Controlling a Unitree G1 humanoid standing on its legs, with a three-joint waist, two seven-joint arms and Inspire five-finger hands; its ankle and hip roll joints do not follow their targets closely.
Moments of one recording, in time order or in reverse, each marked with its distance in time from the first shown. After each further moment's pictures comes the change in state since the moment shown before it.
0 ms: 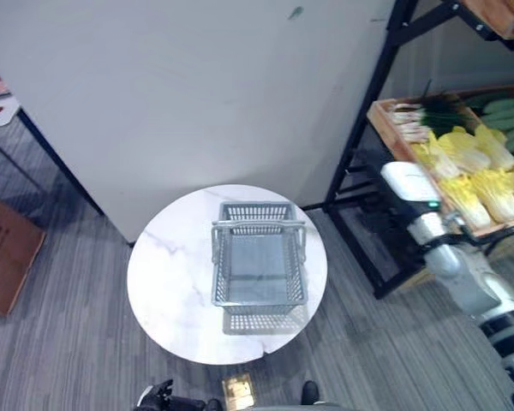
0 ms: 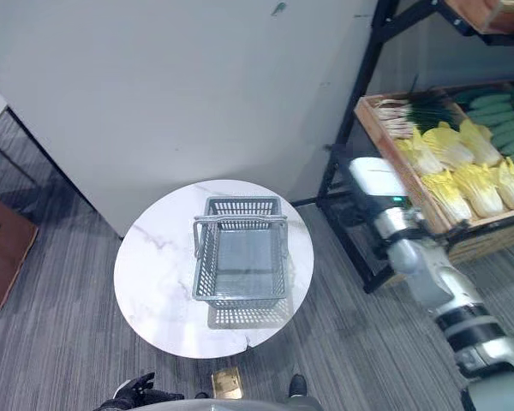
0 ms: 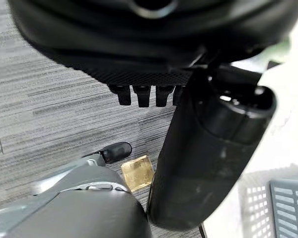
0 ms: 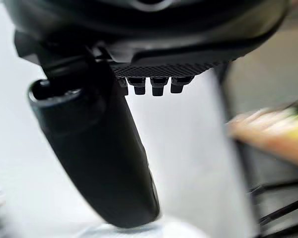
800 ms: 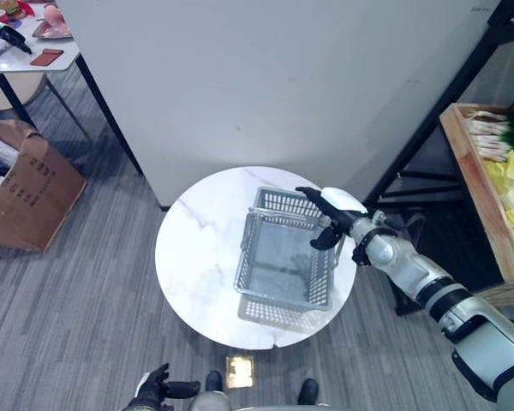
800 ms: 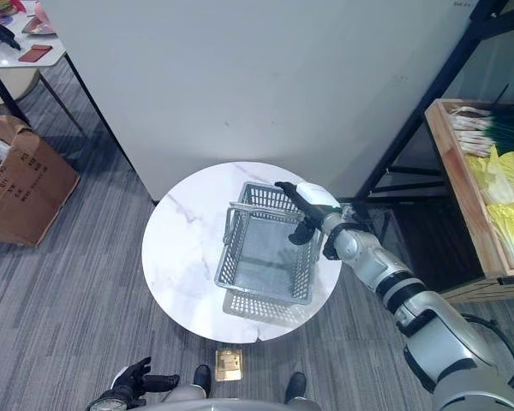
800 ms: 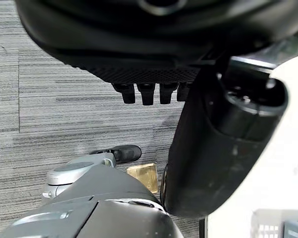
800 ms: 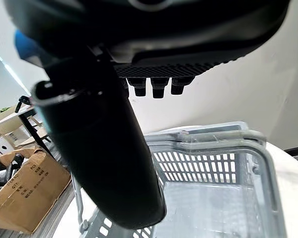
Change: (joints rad) left arm -0.012 0.014 -0.002 -0.022 -0.021 -0.024 0.022; right arm -0.270 0.203 0.259 0.414 0.109 0.033 0.077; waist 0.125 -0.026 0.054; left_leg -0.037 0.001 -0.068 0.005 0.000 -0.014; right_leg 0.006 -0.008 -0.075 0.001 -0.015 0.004
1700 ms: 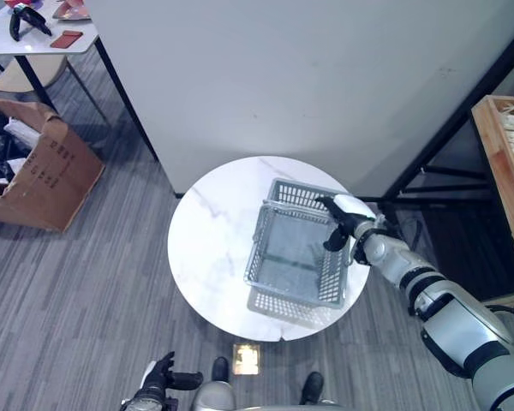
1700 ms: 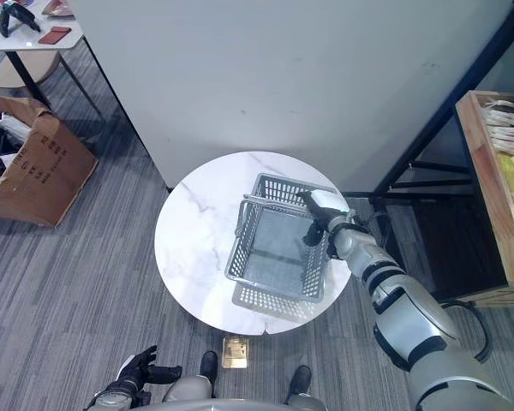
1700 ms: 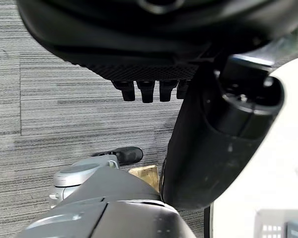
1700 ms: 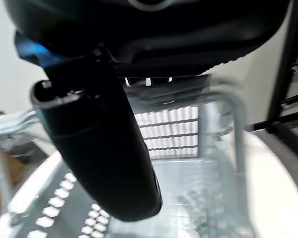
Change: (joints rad) left arm -0.011 0.003 -0.077 -0.040 -0.010 -0.025 0.005; right arm -0.127 0.117 0.031 0.463 -0.012 0.018 -0.056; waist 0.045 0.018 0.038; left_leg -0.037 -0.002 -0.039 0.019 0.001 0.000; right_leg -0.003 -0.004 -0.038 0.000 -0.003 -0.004
